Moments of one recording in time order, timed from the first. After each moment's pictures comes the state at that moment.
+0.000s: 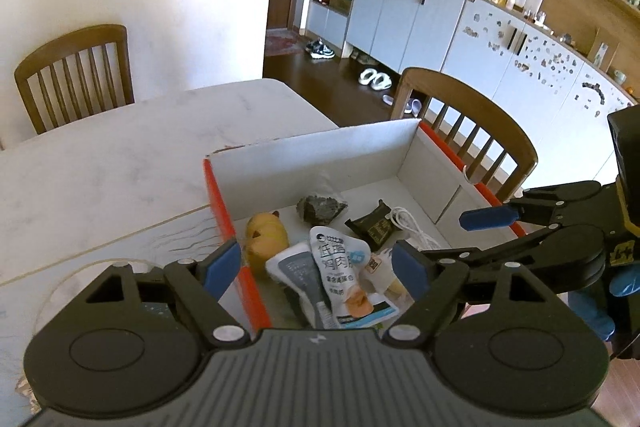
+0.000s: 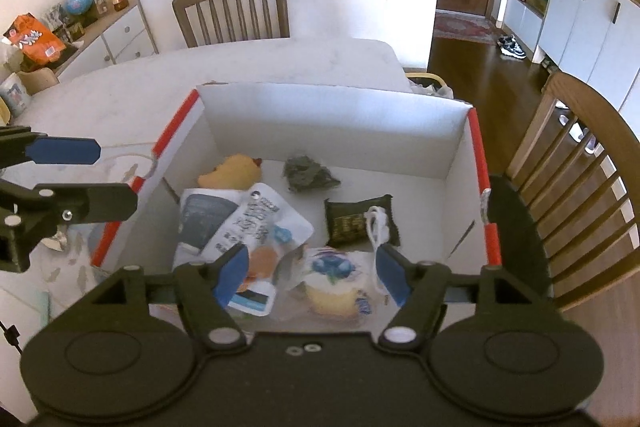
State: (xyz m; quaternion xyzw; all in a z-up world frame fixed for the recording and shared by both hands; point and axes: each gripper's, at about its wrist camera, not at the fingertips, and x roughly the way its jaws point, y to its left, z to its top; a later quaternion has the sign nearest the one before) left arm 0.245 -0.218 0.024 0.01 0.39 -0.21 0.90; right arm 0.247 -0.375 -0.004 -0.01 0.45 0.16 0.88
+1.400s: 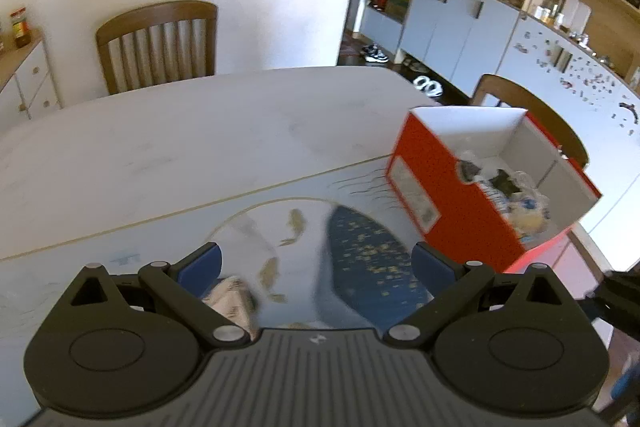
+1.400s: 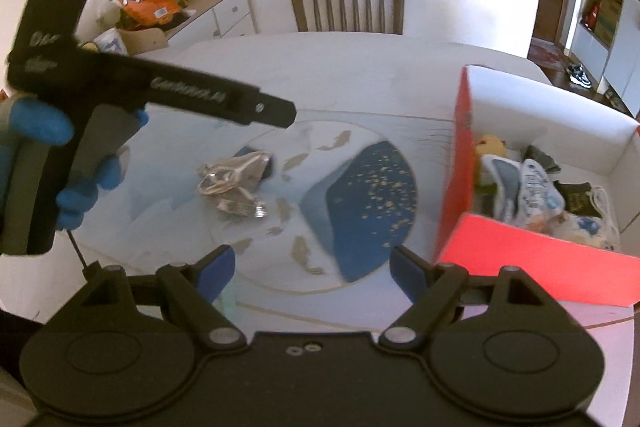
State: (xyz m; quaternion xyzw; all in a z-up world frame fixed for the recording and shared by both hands) left arm 0.224 -0.020 -0.006 -0.01 0.39 -0.15 0.91; right arm 0.133 -0.163 0.000 -0.03 0.43 0.24 0.87
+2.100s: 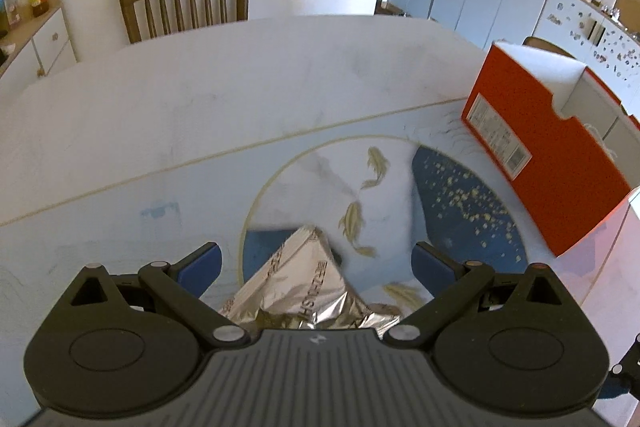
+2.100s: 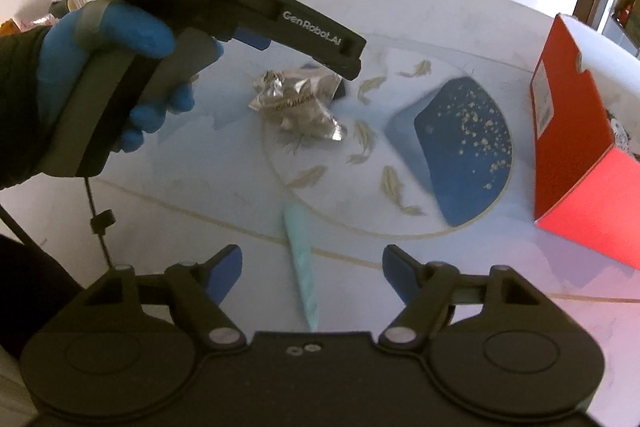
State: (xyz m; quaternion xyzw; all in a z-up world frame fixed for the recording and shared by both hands) left arm 0.242 0.018 -0.081 0.01 0.43 -0.11 0.89; right arm 0.102 -0.089 -0.058 -0.08 0.49 0.26 0.83
